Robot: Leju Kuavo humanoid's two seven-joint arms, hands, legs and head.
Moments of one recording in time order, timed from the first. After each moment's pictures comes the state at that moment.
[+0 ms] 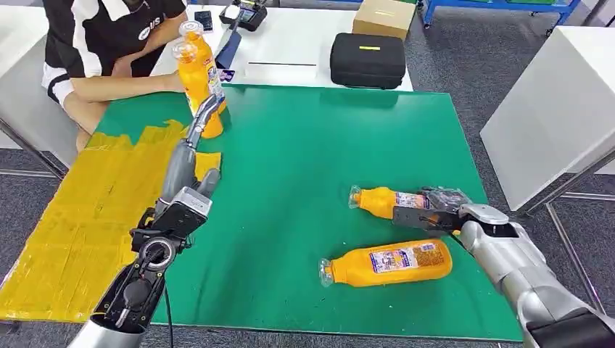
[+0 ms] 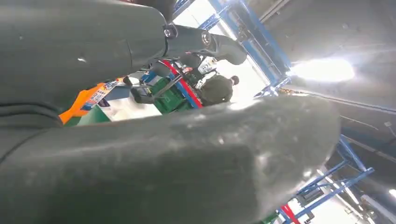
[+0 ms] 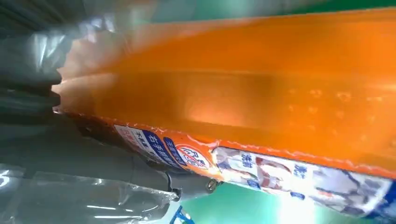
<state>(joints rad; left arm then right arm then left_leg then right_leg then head) -0.38 -0.07 -0.35 -1.25 -0.45 0.15 -0.57 -0.65 -0.38 0.39 -0.49 0.94 0.32 -0.16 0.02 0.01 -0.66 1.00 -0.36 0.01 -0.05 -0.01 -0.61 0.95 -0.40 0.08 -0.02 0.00</state>
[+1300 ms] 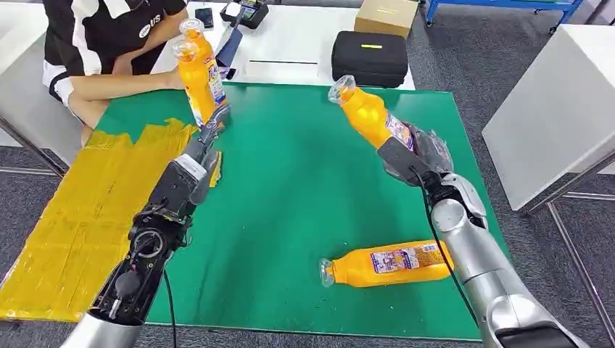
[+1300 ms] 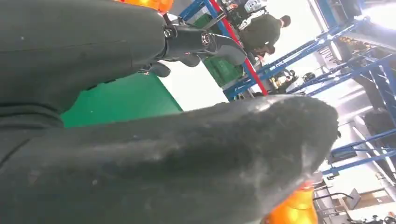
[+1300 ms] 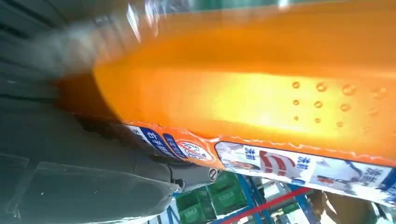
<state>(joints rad) -0.41 -0.07 -0.31 -1.22 -0.27 -0.07 -0.36 -0.57 -0.19 0.13 -0.88 0.65 0.01 -0.12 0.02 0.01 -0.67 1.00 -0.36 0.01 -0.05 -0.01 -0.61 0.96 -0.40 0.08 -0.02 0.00</state>
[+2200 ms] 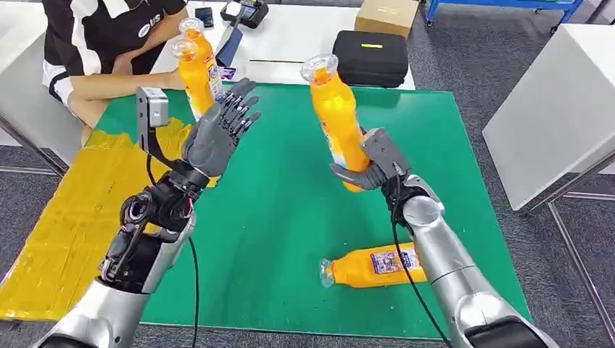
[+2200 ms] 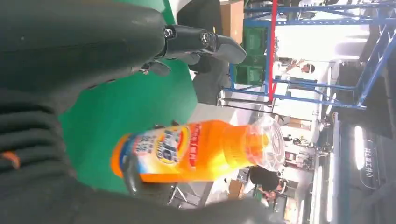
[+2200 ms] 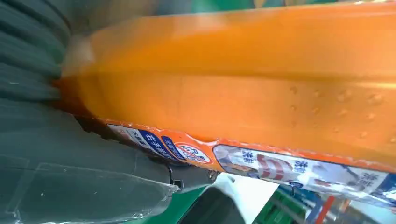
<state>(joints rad) -0.58 -0.11 -0.35 -1.14 0.47 -0.25 -0.11 -0.59 -0.06 0.19 -0.84 0.19 0.22 -0.26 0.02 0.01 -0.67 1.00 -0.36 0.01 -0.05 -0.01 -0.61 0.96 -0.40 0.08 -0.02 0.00</state>
